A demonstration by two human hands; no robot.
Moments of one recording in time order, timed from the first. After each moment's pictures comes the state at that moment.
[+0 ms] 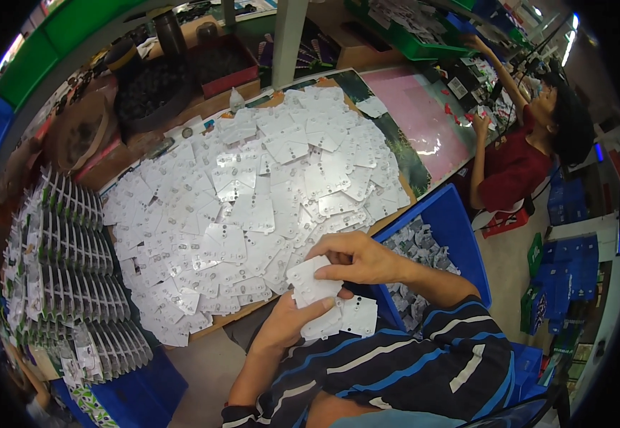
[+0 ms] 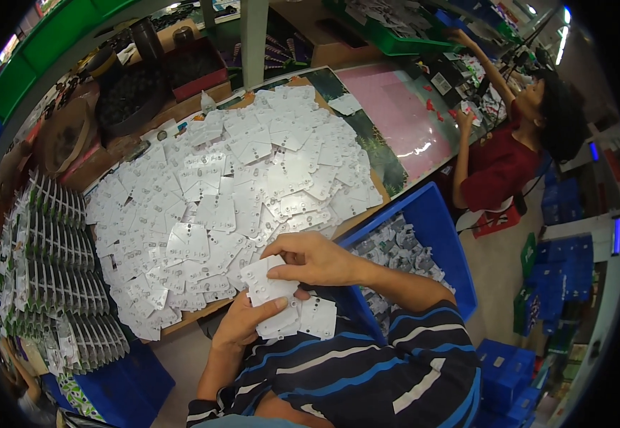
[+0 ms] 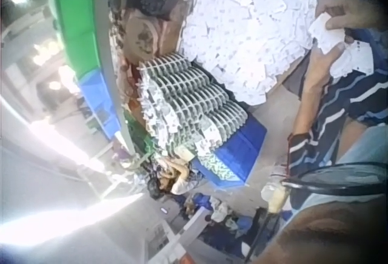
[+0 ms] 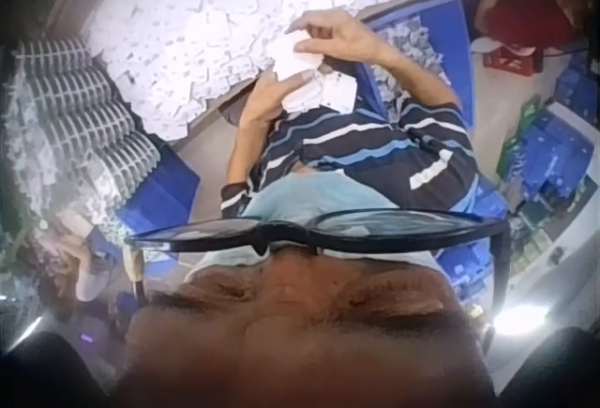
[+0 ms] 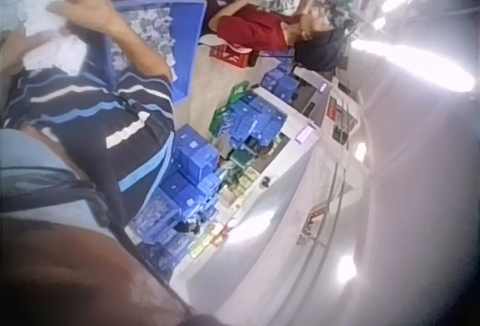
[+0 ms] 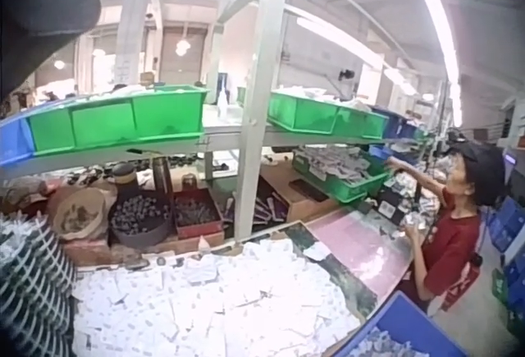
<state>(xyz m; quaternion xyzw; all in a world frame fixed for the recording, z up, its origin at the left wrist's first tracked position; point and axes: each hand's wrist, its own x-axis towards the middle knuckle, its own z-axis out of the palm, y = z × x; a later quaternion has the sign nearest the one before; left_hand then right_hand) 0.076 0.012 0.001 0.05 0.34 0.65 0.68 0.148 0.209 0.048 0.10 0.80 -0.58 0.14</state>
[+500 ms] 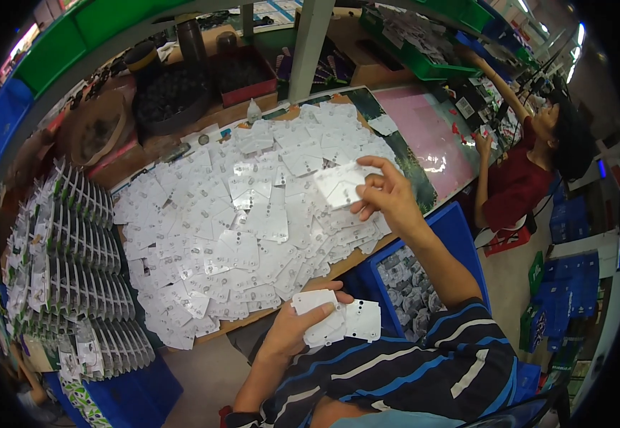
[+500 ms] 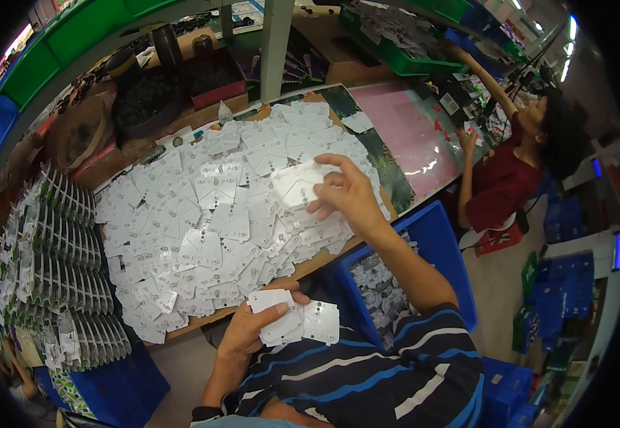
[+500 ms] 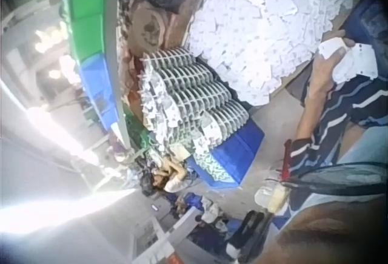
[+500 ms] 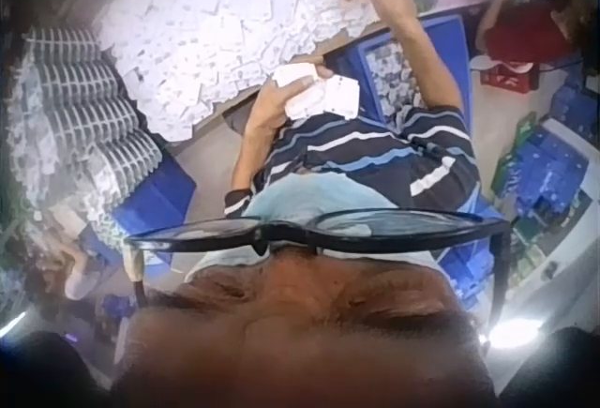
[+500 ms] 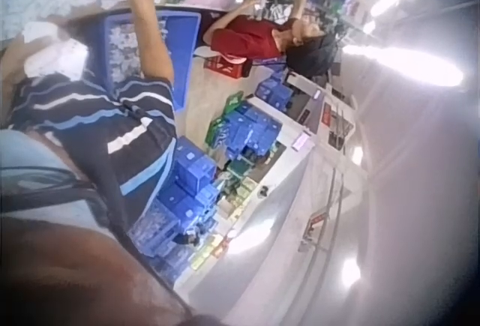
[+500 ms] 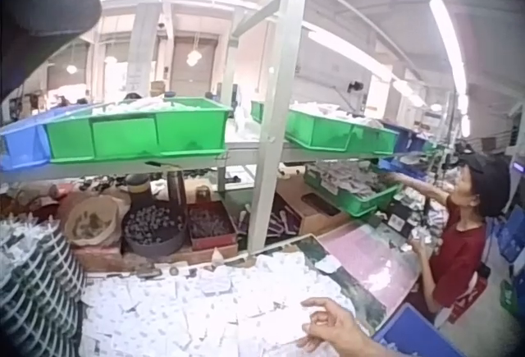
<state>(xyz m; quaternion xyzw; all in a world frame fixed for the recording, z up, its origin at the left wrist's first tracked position) 0.071 0.008 0.004 0.04 0.32 0.69 0.64 0.110 0.275 0.048 0.25 0.67 -0.69 -0.13</state>
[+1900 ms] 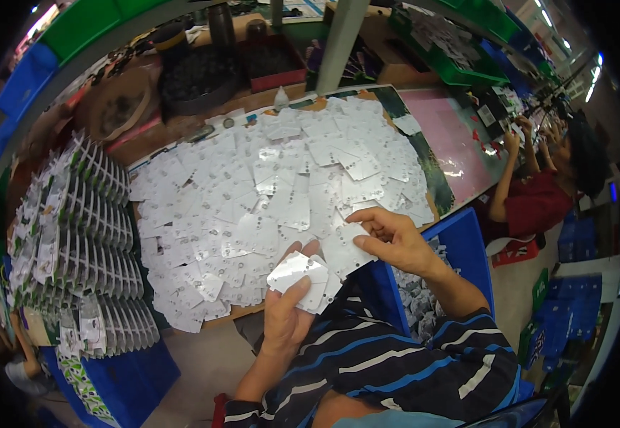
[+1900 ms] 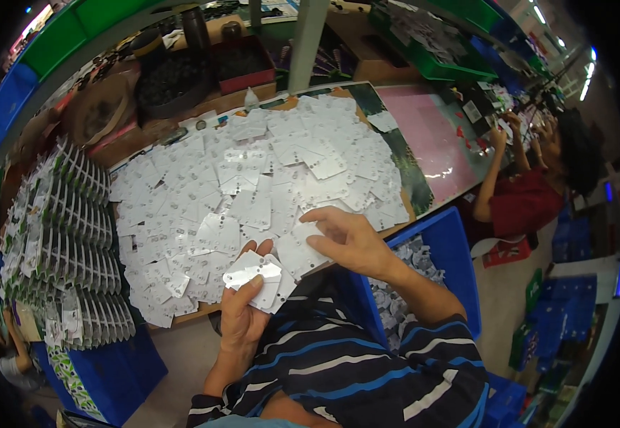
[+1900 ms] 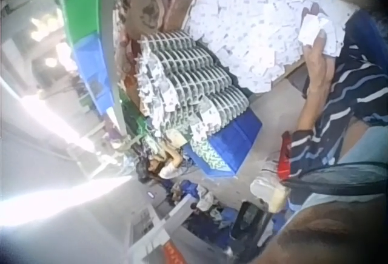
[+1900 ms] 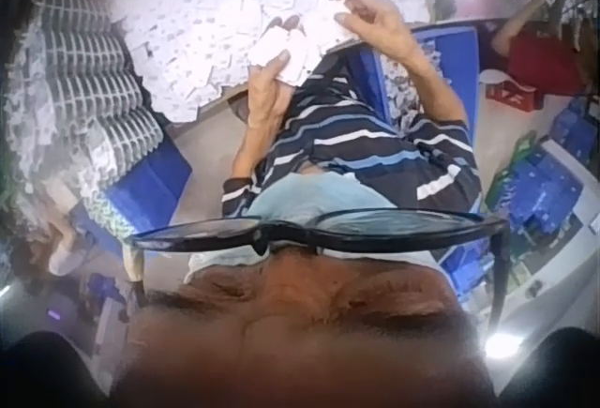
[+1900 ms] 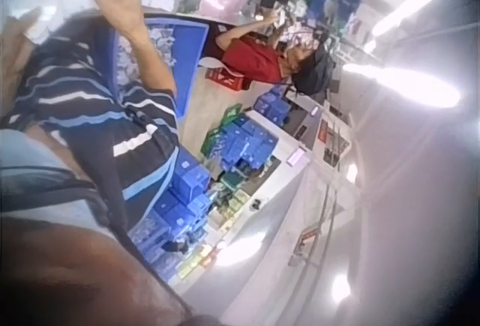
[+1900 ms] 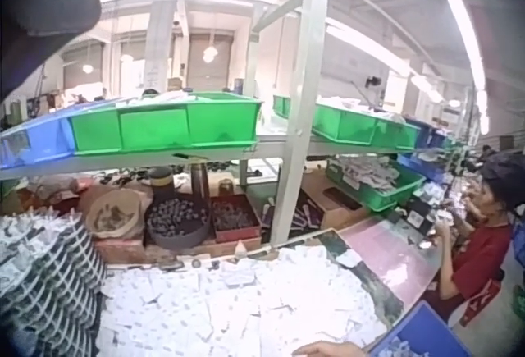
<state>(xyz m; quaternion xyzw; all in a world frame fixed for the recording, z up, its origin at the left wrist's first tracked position) 0.064 0.002 0.010 -0.07 0.23 0.87 0.44 0.132 0.220 0.050 0.18 0.76 -0.63 0.00</state>
